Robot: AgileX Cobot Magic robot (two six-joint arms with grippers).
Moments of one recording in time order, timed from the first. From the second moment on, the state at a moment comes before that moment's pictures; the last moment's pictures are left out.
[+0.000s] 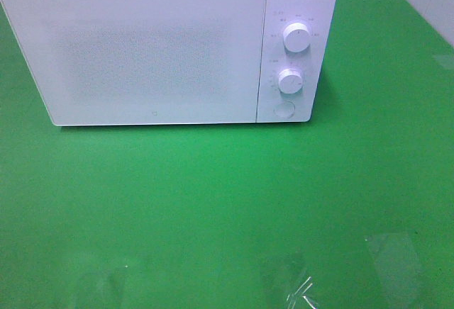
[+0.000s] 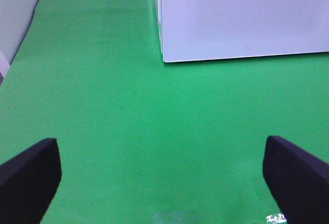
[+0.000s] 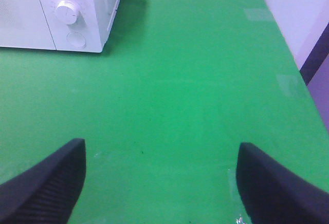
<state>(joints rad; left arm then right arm) -0.02 0.00 -0.51 -0.06 1.04 0.08 0.03 -0.01 -0.51 -0.07 1.00 0.07</state>
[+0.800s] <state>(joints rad) -0.02 0.00 -0.51 -0.06 1.04 0.08 0.03 0.37 -0.54 -0.07 0.54 0.09</state>
